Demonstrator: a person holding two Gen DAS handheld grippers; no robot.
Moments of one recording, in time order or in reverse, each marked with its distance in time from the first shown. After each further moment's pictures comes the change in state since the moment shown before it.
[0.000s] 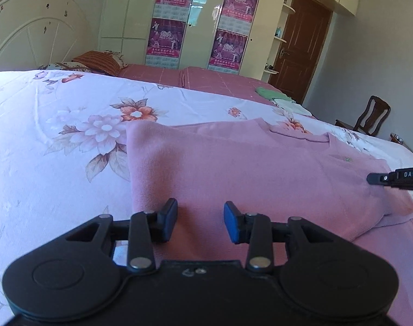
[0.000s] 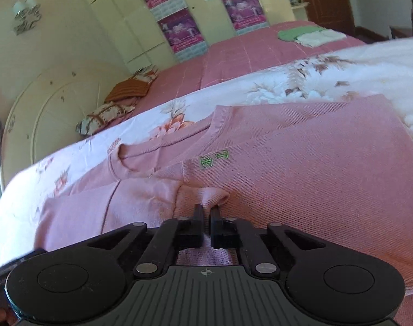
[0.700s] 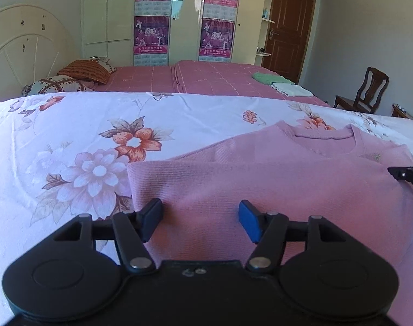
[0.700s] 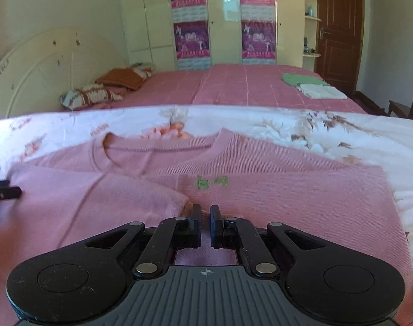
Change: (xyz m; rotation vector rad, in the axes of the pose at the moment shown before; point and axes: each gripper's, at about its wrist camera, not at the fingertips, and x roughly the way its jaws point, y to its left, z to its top) left arm 0.056 0.018 0.047 0.136 0.053 0.017; right arm 0.028 0.027 -0.004 -0.256 -0.044 -0.160
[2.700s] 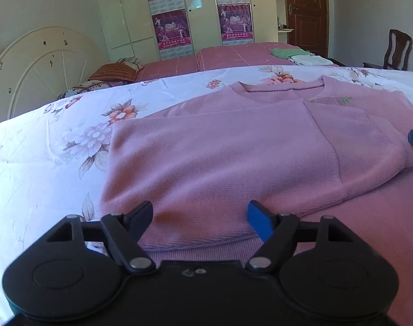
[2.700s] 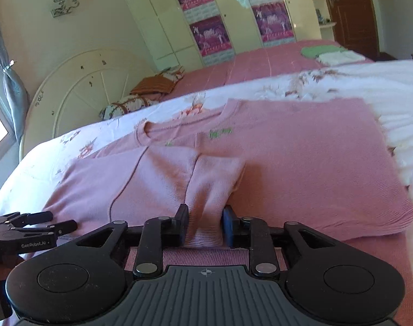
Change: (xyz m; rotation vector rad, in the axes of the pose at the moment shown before) left arm -0.060 -0.127 -0.054 0.095 0.067 0.238; right arm -0.089 -0.046 -0.052 0.174 -0.025 0.246
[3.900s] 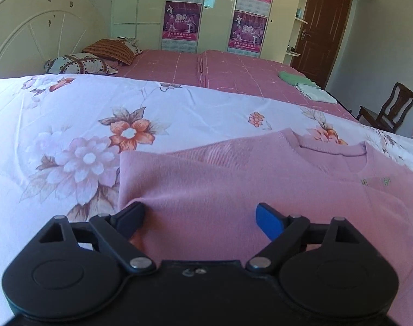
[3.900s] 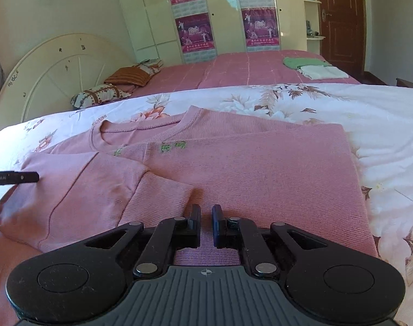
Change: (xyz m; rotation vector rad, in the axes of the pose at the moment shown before) left arm 0.093 0.088 0.068 -0.230 0.002 -0.169; right arm 0.037 -0.023 0.025 -0.095 0.047 -0.144
